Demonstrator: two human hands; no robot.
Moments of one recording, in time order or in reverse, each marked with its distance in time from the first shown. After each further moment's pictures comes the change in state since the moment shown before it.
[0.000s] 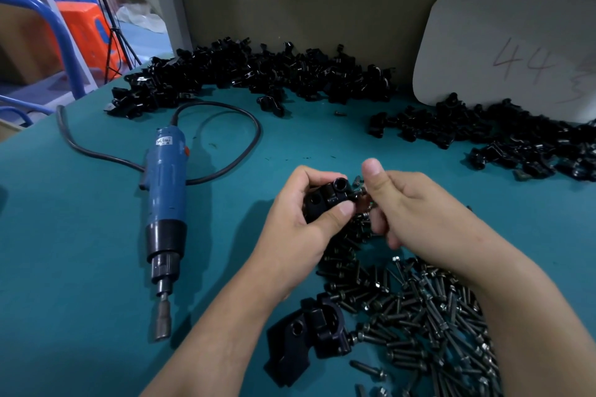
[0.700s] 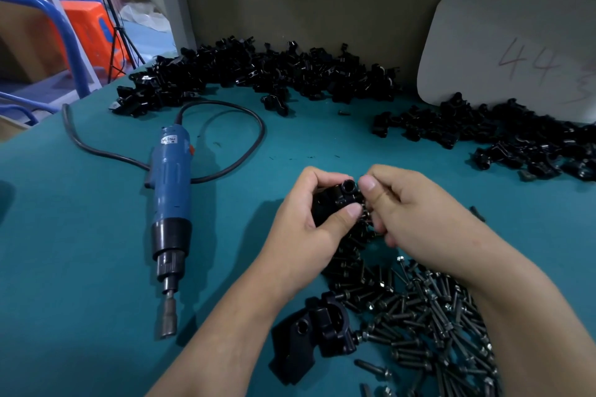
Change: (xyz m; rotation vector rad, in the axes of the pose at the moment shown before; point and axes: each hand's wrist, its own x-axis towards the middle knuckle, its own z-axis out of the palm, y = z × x) left_hand -0.001 0.002 0.004 0.041 -0.018 0.017; right_hand 0.002 0.000 0.004 -0.063 0.007 -0.097
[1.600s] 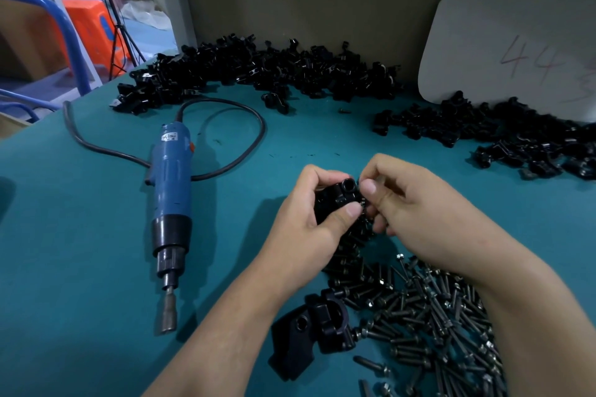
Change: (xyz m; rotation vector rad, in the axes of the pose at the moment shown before) left_hand -0.001 -0.002 0.000 -0.005 -0.031 0.011; right_hand -0.001 0.005 -0.003 0.034 -0.017 -0.044
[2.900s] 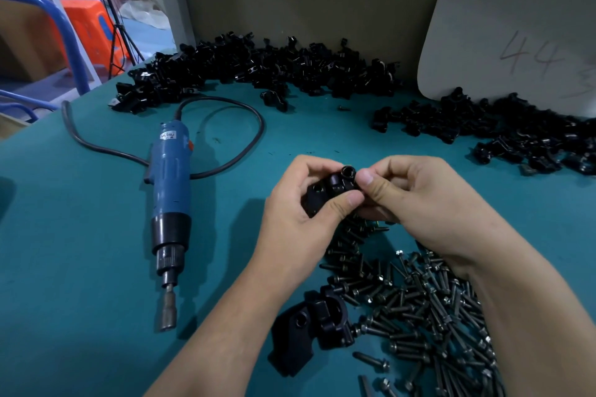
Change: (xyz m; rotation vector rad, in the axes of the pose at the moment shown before) left_hand -0.001 0.002 -0.003 -0.014 0.109 0.111; right_hand 0.000 -0.008 0.002 0.542 0.035 0.169
